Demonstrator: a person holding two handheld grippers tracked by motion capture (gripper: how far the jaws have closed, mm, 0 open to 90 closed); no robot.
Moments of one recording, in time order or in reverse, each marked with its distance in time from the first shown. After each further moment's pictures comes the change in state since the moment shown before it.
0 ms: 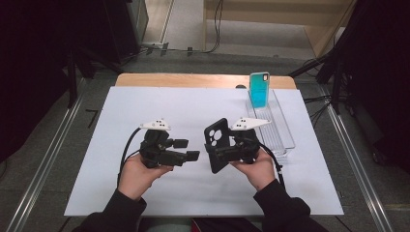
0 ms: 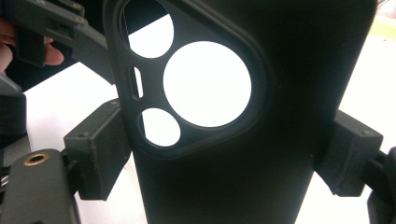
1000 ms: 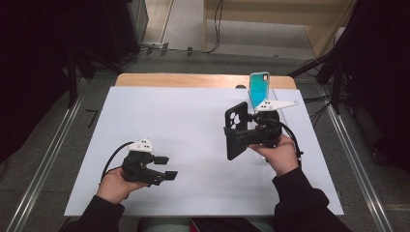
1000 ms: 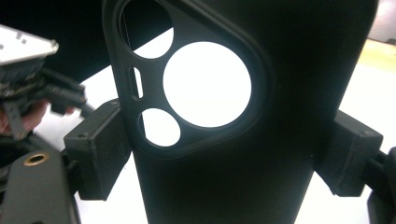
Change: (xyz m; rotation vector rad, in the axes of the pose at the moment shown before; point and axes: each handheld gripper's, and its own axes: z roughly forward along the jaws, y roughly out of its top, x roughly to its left) left arm 0.035 -0.065 -0.018 0.129 0.068 0.088; right arm -0.042 0.027 -0.046 -0.033 -0.001 0.055
